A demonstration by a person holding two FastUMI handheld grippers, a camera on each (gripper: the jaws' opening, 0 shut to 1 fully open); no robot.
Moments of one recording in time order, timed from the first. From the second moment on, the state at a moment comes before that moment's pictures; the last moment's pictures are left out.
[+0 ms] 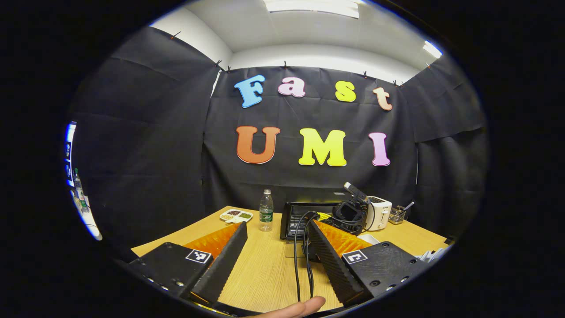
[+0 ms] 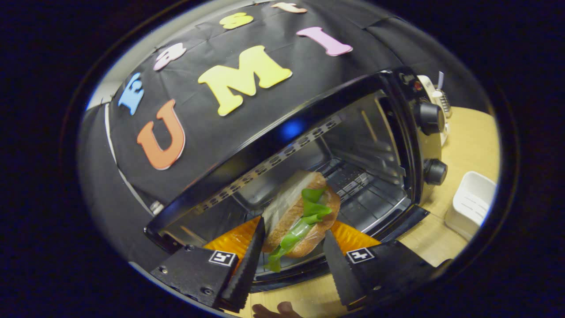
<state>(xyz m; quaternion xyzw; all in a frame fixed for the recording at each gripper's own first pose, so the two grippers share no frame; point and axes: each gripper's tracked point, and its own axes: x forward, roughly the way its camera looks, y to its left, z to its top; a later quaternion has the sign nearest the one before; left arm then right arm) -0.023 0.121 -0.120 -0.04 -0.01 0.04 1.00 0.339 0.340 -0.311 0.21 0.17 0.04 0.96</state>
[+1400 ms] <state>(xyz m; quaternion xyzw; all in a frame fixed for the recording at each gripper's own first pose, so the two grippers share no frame) -0.008 0.130 -0.143 -0.04 0.02 0.05 1.00 0.246 0.310 -0.264 0.06 0.34 0.19 0.92</state>
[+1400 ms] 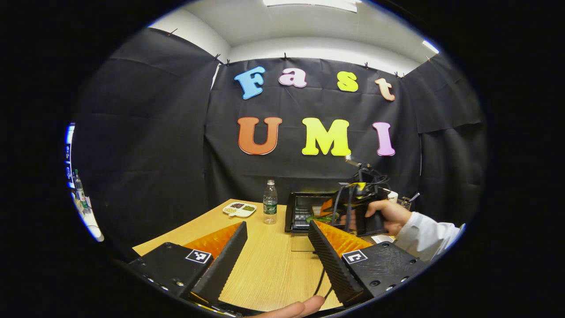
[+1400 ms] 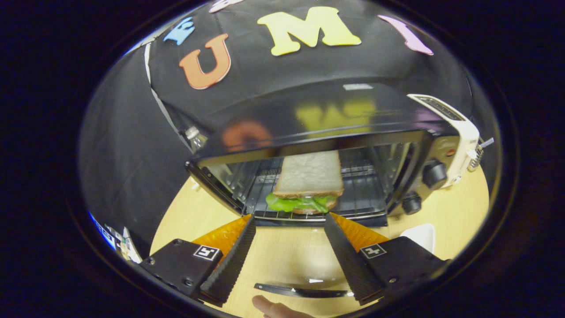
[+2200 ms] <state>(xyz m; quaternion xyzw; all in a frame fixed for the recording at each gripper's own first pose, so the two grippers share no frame) 0.066 0.078 -0.169 -0.04 0.08 0.00 1.00 0.084 0.143 -0.064 -0.02 0.00 0.11 0.99</state>
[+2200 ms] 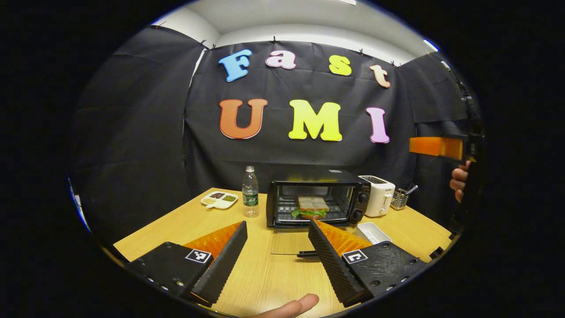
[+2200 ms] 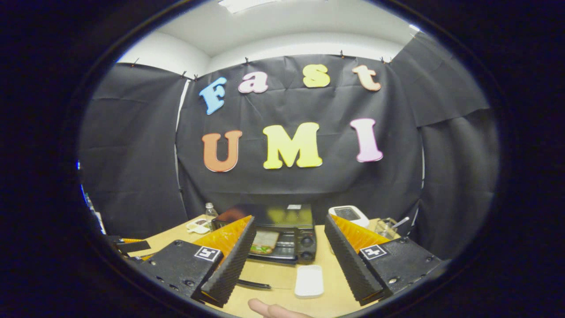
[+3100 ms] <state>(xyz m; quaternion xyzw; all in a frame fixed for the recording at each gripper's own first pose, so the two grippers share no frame) 0.121 -0.051 -0.338 -0.03 0.30 -0.07 0.95 0.029 0.016 -0.055 -0.02 -0.04 0.05 1.00</state>
